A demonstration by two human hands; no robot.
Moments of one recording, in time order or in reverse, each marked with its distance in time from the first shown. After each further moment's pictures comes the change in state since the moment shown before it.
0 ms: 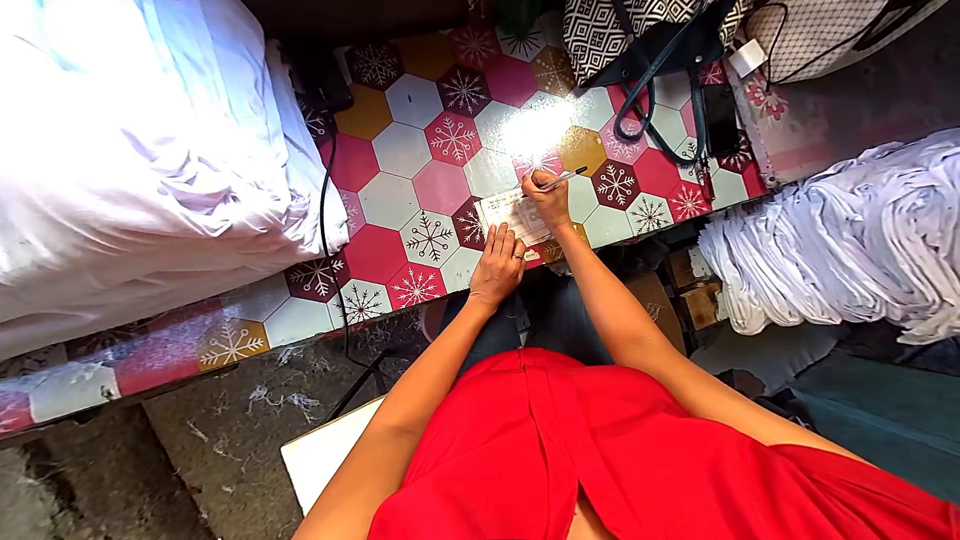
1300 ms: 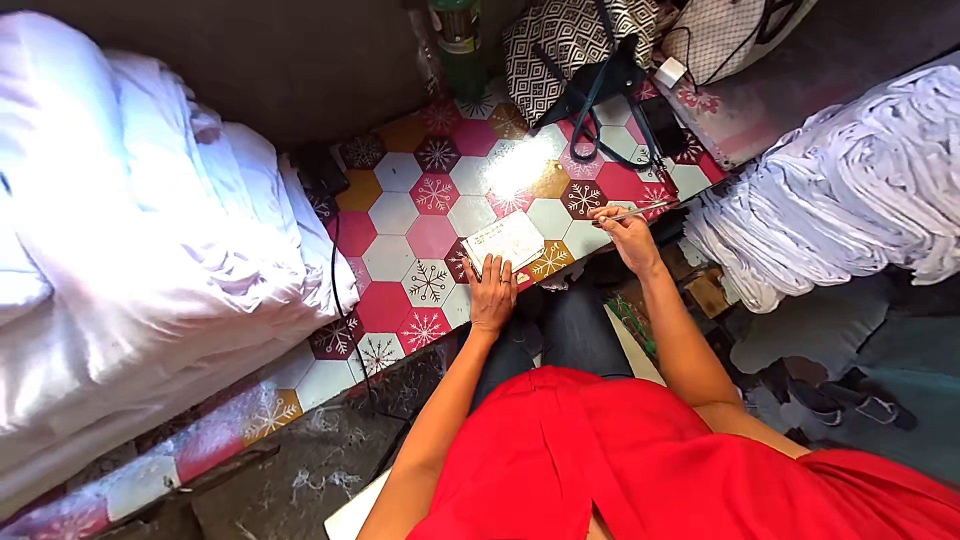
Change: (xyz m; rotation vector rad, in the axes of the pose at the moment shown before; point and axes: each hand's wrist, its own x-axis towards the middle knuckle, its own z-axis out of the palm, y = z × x) left_hand -0.001 -0.004 0.004 0.141 0.049 -0.010; right_hand -0.076 -0.068 -0.183 0.167 -0.014 0.285
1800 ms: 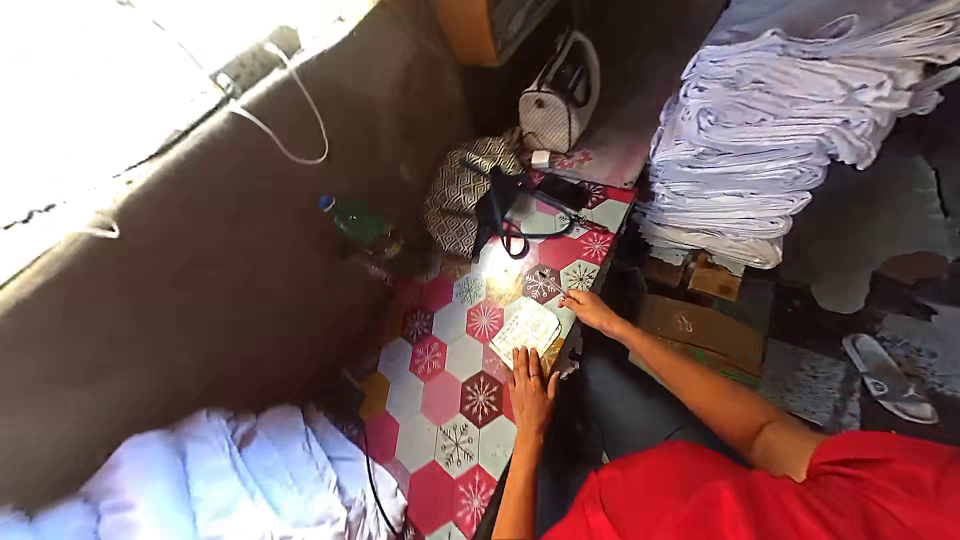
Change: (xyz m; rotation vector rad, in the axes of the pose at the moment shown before) left_hand 0.045 0.027 0.008 -0.255 -0.192 0.240; right_hand 0.006 0.019 0.006 -0.241 0.139 0.372
